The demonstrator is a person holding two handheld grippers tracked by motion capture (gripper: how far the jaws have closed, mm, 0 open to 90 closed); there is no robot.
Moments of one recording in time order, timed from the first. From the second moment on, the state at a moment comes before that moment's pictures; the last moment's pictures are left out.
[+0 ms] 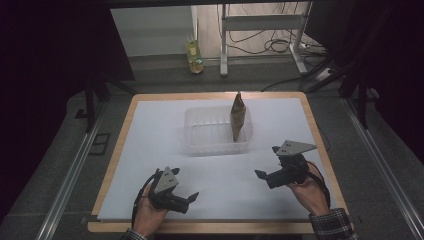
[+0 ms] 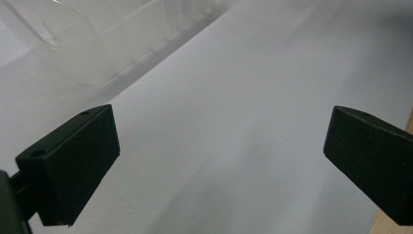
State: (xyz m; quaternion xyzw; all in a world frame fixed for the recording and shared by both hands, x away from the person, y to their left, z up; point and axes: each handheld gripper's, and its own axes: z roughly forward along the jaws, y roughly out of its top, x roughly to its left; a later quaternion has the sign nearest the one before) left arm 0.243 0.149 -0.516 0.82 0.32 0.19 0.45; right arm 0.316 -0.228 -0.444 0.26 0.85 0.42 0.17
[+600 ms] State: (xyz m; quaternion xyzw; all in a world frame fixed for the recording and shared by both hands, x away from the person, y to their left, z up) left arm 0.243 0.156 -0.510 0.81 0.33 0.19 0.45; right arm 0.294 -0.259 -0.452 0.29 0.83 0.43 0.19
